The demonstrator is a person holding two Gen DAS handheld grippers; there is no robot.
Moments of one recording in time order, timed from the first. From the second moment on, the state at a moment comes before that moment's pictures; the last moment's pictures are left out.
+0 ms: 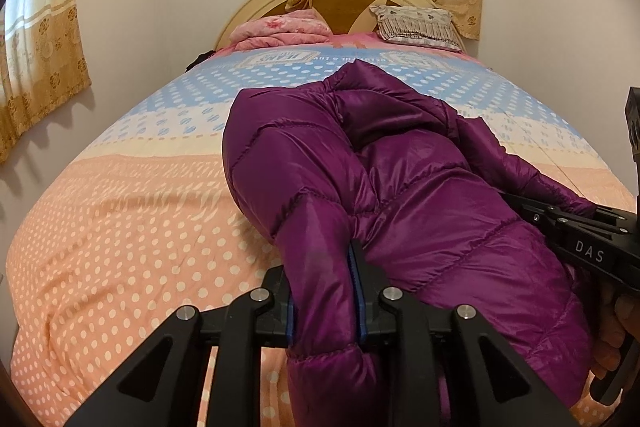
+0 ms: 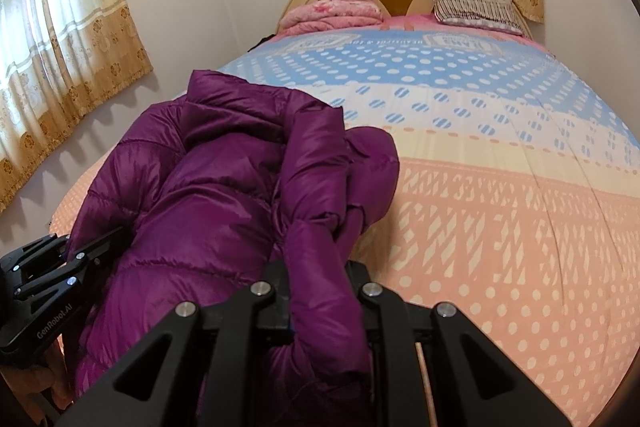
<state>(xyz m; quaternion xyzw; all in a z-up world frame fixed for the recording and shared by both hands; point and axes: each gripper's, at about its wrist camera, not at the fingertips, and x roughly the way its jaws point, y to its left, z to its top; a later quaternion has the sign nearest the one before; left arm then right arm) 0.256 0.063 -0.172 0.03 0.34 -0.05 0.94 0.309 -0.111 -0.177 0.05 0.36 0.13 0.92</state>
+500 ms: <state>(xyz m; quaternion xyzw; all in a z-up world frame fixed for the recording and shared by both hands) 0.260 0.075 -0.200 0.02 0.35 -0.01 0.94 0.313 -0.102 -0.196 0.06 0.39 0.13 0.91</state>
